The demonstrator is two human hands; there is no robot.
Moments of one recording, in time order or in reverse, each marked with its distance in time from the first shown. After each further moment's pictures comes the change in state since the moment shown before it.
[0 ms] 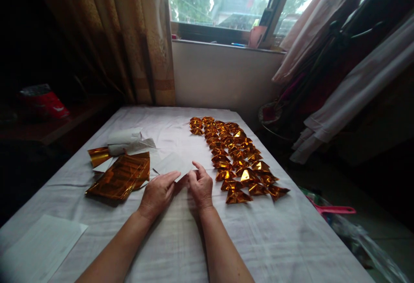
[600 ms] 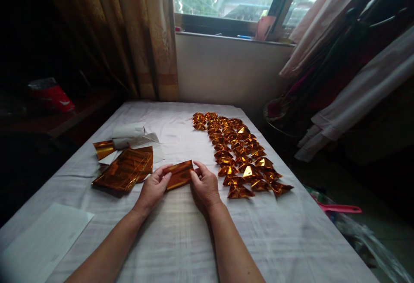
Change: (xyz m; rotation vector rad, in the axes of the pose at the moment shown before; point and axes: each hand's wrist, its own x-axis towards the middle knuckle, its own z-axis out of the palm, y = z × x) left_hand -0.010 -0.009 0.003 -0.609 0.125 -0.403; right_hand -0.006 0.002 -0.021 -0.222 -0.182 -0.143
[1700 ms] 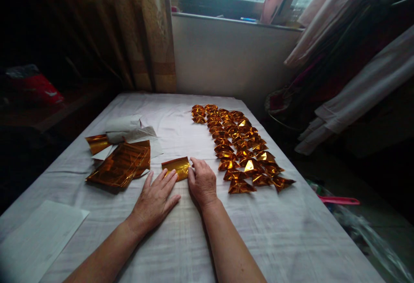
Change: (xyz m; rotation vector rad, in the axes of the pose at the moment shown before) left_hand -0.043 -0.003 -0.006 0.868 -0.201 0.472; right_hand -0.007 -0.005 0.008 -0.431 0.041 -0.216
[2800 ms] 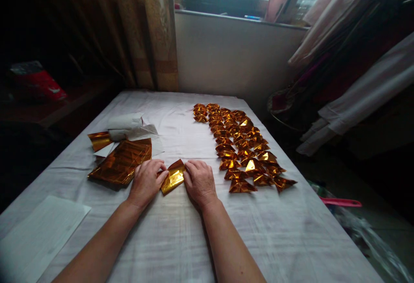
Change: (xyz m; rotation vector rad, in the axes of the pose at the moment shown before) left_hand 0.035 -0.022 -0.020 -0.068 0.042 -0.337; right_hand -0.002 -0.007 -0.007 -0.059 -0.189 -0.097
